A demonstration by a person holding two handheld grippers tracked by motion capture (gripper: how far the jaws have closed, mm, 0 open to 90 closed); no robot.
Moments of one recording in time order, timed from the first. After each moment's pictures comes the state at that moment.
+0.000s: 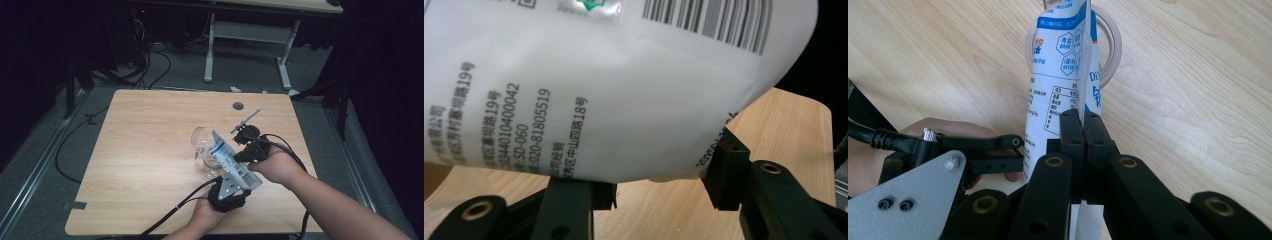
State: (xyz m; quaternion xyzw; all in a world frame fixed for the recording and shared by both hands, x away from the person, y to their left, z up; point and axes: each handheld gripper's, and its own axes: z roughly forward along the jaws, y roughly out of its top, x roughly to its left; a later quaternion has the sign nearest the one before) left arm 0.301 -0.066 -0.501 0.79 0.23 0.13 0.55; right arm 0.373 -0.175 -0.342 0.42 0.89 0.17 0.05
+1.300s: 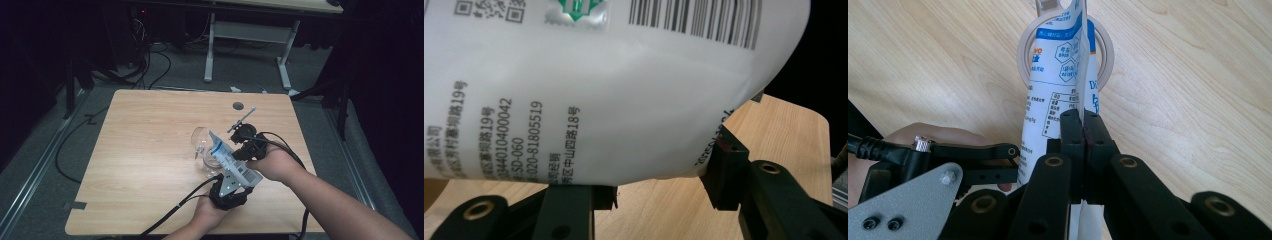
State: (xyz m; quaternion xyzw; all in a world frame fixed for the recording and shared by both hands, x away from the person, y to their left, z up) left arm 0.305 -0.069 -0.497 0.78 0.24 0.12 0.56; right arm 0.378 -0.170 -0.341 0.39 0.90 0.16 0.08
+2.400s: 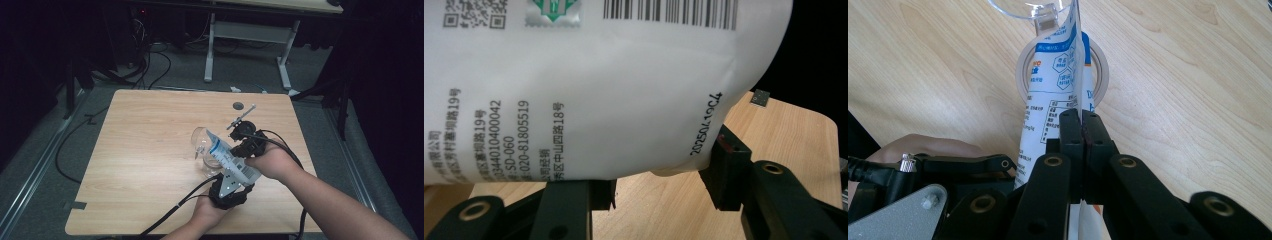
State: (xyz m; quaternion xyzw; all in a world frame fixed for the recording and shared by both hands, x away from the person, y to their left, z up) left arm 0.305 -0.068 -0.491 0.78 0.23 0.14 0.56; right arm 0.382 -0.167 -0.338 0.40 0.90 0.17 0.09
